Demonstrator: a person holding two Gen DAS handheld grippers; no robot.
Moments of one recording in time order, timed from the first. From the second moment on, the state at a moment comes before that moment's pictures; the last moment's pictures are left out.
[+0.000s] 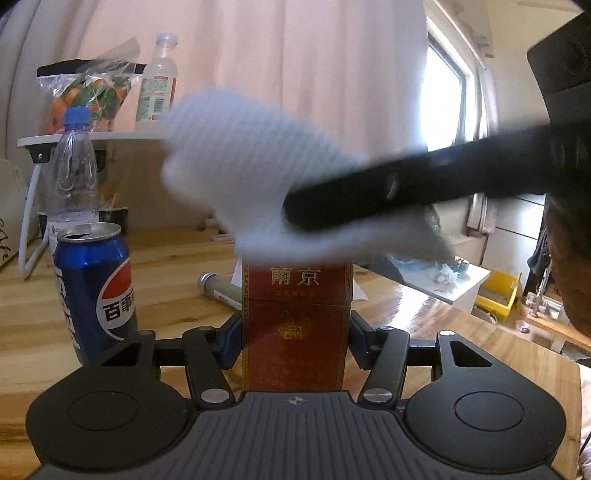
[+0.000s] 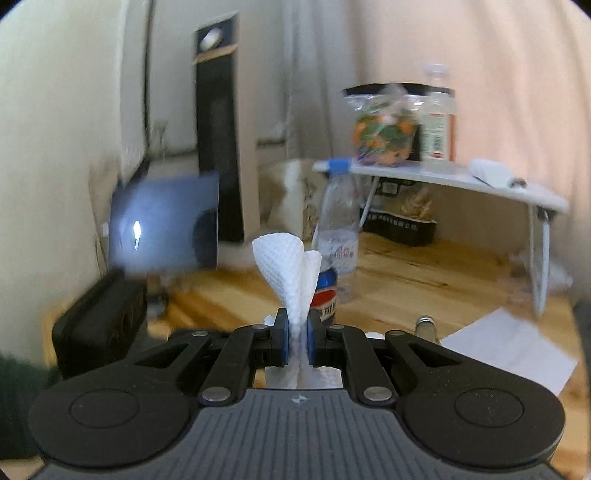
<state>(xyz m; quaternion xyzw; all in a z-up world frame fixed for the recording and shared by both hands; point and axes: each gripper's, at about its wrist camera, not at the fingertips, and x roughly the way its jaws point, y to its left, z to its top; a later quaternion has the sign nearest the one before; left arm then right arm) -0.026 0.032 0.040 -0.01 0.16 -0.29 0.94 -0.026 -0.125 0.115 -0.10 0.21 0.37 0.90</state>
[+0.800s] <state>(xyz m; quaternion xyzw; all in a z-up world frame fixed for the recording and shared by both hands) -0.027 0.028 0.042 0.00 0.15 -0.29 0.95 -0.016 -0.119 0.108 -0.11 0.25 0.35 0.90</state>
